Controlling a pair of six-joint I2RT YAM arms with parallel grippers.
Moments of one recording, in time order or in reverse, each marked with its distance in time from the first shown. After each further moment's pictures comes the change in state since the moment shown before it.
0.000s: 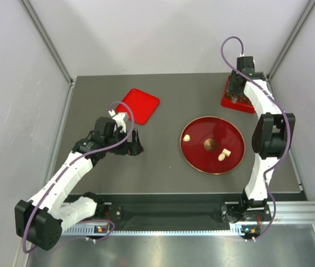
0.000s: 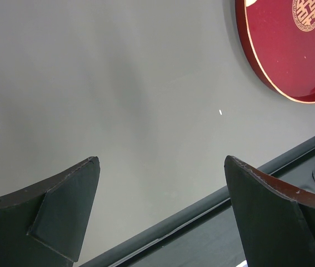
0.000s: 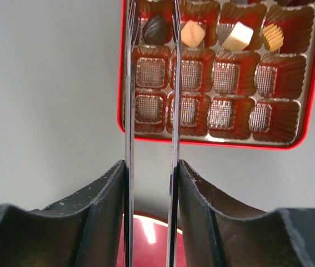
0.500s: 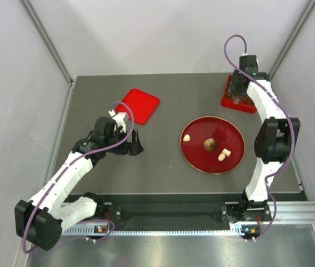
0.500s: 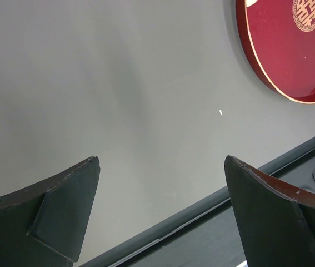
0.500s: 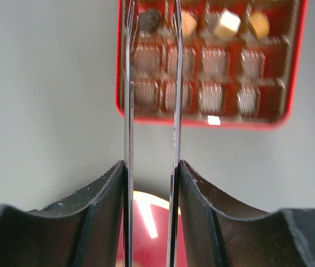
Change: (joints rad) left arm 0.000 0.000 0.000 0.000 -0.002 0.000; right arm -0.001 -0.039 0.011 -0.053 0.008 0.005
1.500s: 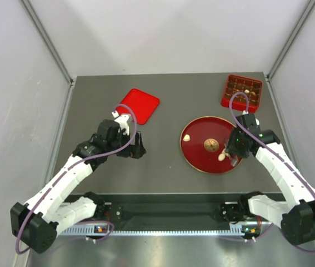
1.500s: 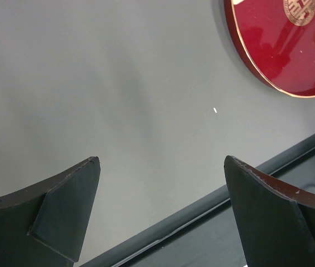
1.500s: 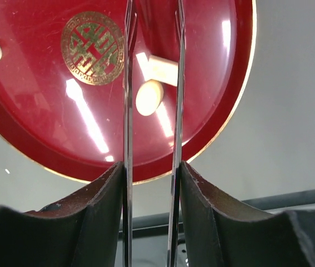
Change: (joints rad) left arm -0.101 -0.045 0.000 -0.002 -0.082 -0.015; right arm 0.203 -0.906 -0.939 -0.235 -0.051 0.315
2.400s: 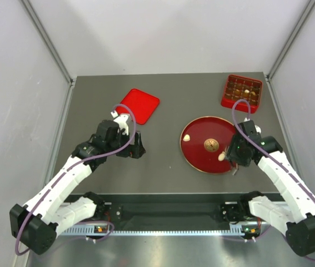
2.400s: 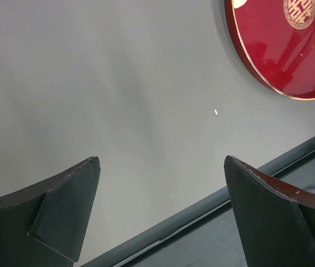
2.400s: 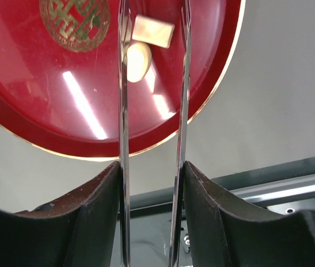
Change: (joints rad) left arm 0.000 -0.013 0.000 -0.002 -0.013 -0.001; right arm 0.059 -0.115 -0.038 -0.112 0.030 0.092
